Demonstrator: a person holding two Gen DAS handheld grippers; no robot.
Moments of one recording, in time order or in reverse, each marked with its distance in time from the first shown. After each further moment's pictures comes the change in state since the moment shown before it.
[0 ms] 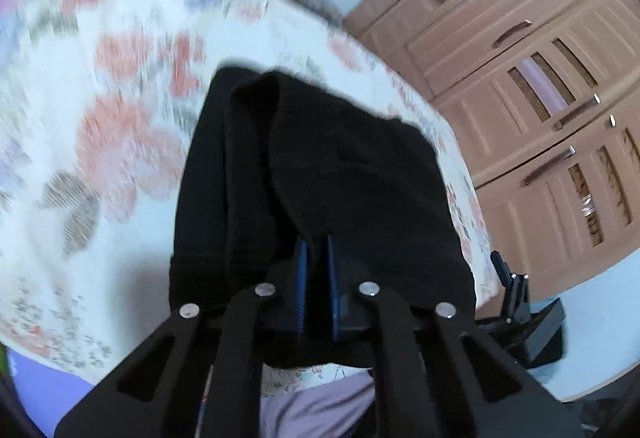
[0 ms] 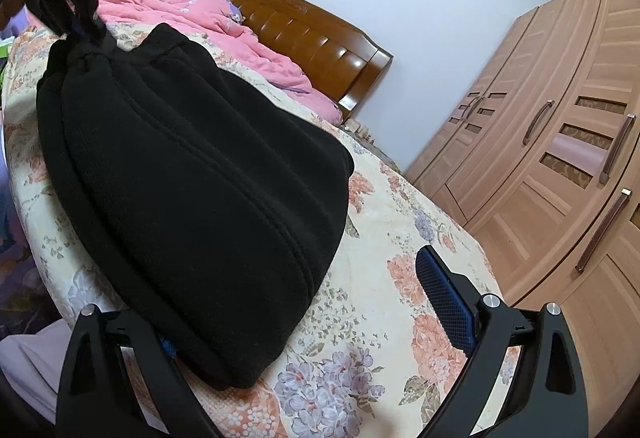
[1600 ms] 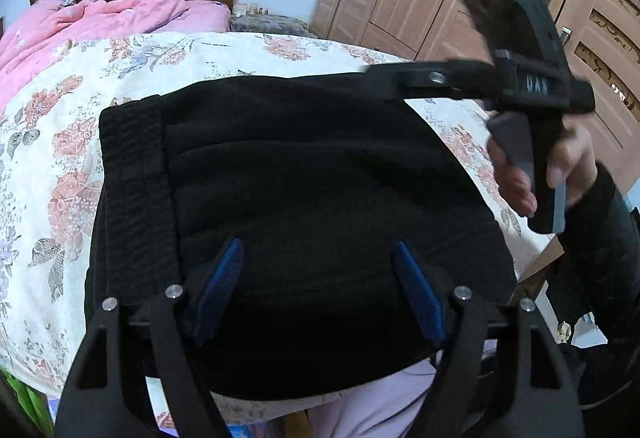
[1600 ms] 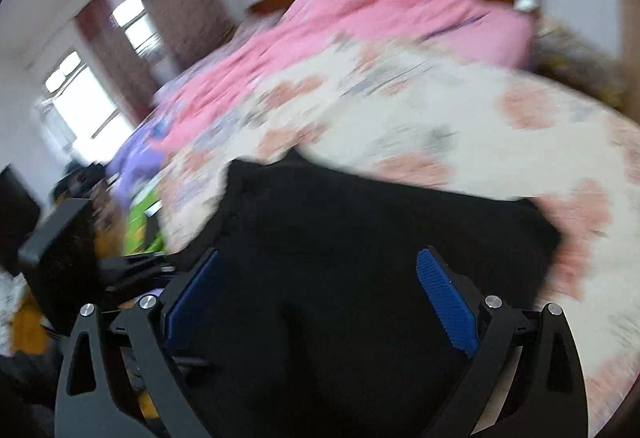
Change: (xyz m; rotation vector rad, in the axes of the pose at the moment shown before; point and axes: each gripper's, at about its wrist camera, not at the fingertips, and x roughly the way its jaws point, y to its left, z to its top) left arm 0.051 -0.067 -0.047 0.367 -0.029 0.169; right arm 0.146 -0.043 0.140 0.329 0.300 1.084
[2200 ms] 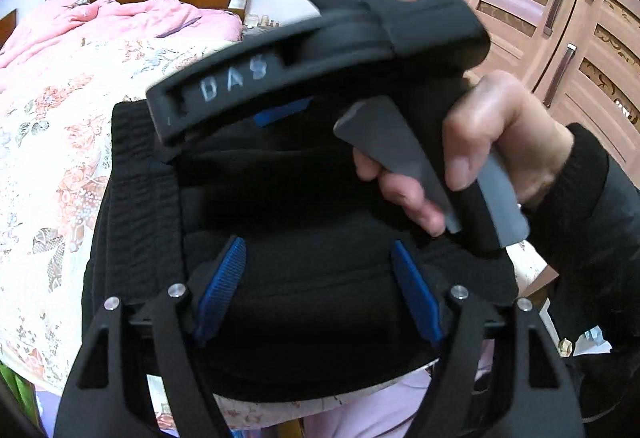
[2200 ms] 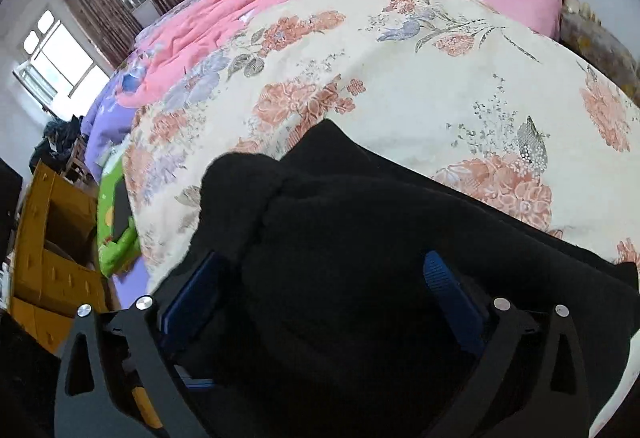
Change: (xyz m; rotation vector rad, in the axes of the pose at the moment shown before) left arm -0.008 -0.003 -0.011 -0.037 -0.060 0.020; right arm 0.083 0.028 0.053 0.021 0.137 -0.090
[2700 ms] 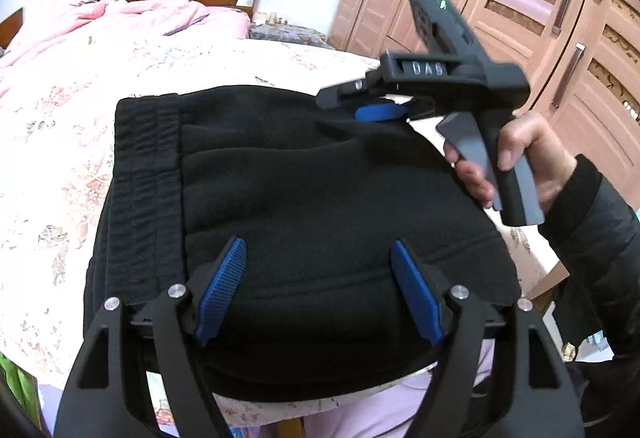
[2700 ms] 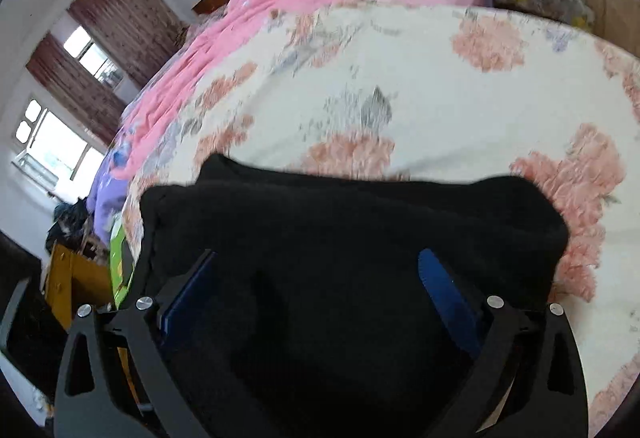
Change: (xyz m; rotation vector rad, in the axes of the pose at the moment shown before) left arm 0.002 -0.014 0.005 -0.006 0.012 0.045; right arm -0.064 -0.104 -0.048 0.216 -0.171 0.002
